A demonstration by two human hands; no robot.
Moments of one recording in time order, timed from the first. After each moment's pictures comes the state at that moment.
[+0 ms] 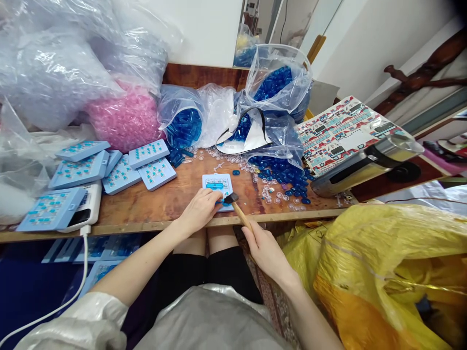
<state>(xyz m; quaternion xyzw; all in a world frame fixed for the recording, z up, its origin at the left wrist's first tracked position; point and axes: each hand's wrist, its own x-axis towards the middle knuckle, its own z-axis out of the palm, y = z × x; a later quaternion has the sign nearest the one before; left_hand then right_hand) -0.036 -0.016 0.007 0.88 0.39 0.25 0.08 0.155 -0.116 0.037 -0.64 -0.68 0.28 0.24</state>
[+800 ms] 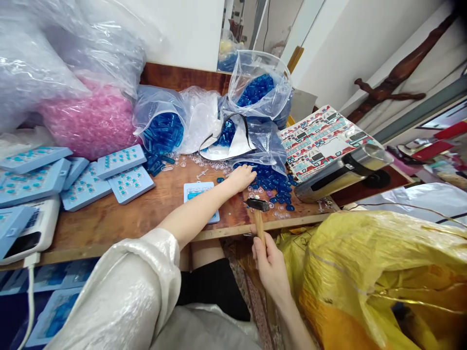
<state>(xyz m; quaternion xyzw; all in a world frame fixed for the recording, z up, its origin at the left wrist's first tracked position) 0.134 0.106 0.017 0.94 0.31 0.16 0.06 0.192 -0.129 0.008 -0.71 -0.51 0.31 0.36</state>
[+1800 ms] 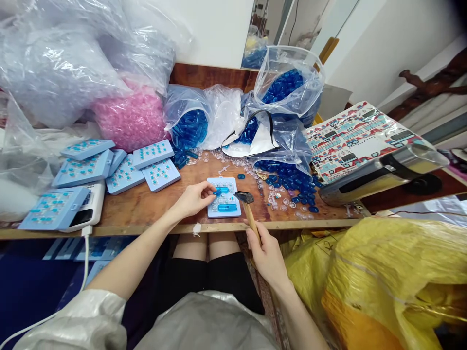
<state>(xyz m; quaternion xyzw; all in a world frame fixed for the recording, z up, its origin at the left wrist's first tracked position) -0.062 0.020 0.014 0.74 0.47 0.28 0.39 0.147 -0.106 0.021 -0.66 -0.62 0.30 0.30</state>
